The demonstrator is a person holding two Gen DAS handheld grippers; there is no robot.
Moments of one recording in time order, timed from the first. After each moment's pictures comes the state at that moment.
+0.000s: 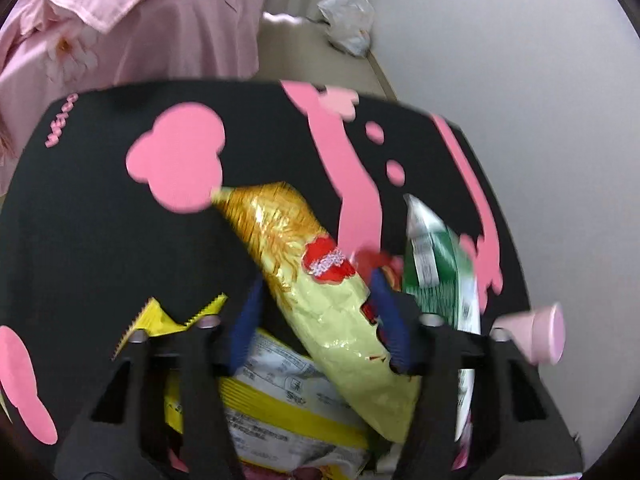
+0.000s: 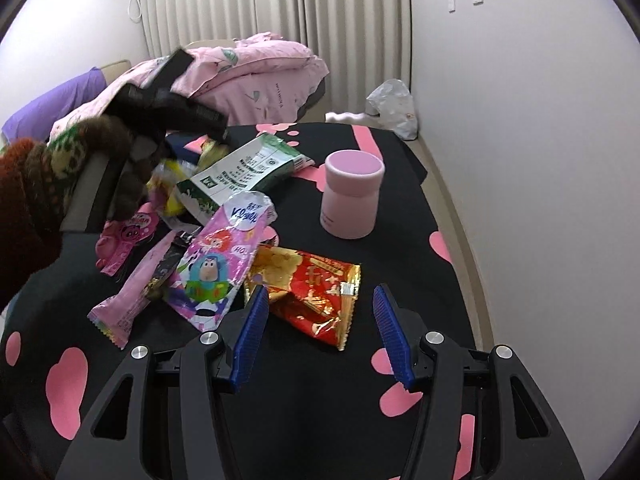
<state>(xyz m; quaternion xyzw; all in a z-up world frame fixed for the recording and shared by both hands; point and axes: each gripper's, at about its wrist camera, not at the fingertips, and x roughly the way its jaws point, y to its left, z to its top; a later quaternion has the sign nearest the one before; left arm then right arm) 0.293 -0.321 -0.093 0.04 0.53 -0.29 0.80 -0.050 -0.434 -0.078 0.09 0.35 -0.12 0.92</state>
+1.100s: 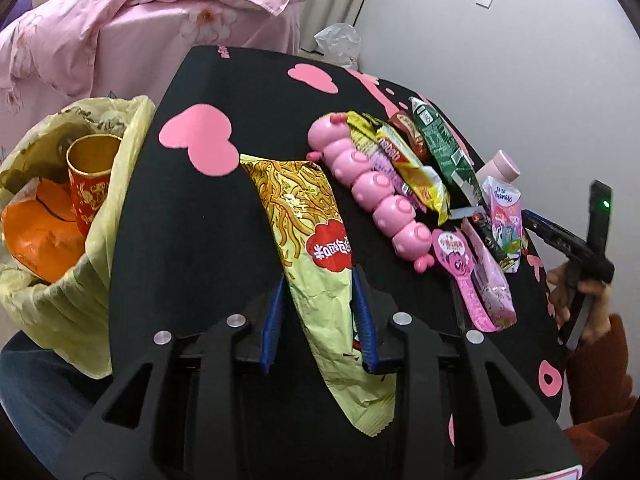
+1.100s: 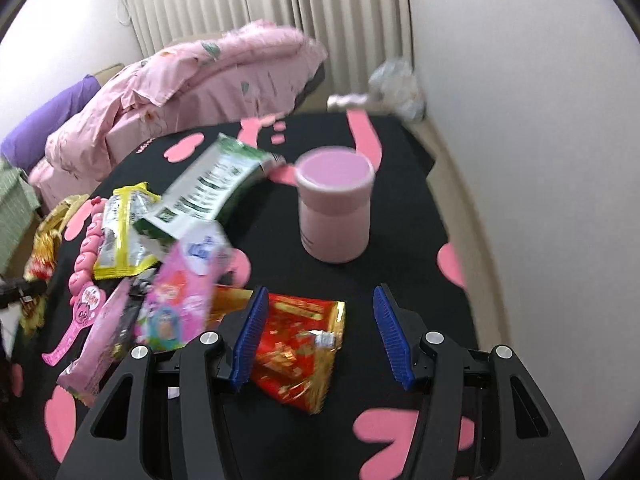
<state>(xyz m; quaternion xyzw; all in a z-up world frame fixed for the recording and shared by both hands) 0.137 -0.099 -0.082 0.02 0.46 -0.32 0.83 0.011 -0.487 -0.100 0.14 0.40 -0.09 0.90</state>
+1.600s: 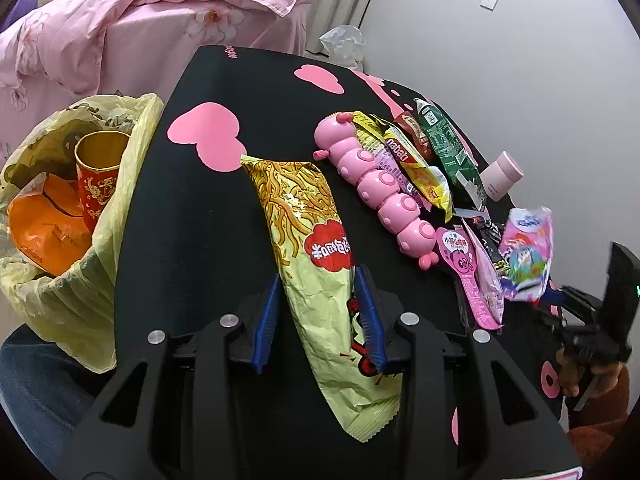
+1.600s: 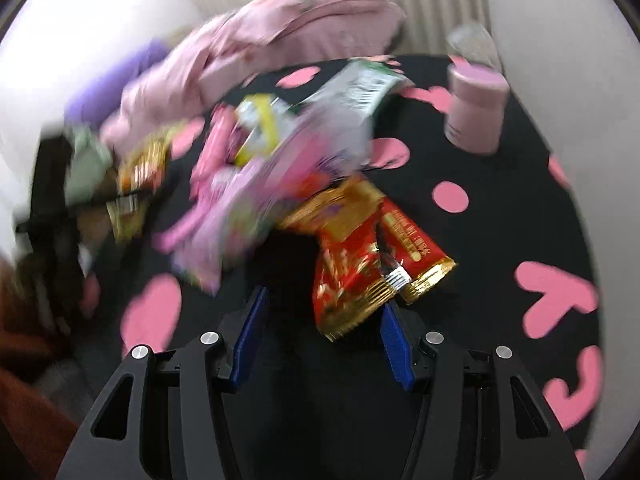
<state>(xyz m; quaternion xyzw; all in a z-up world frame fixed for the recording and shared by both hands) 0.135 -0.096 -0.079 0.01 0.46 -0.31 0.83 -0.057 -0.371 -0.093 0.06 0.43 0.03 0.90</state>
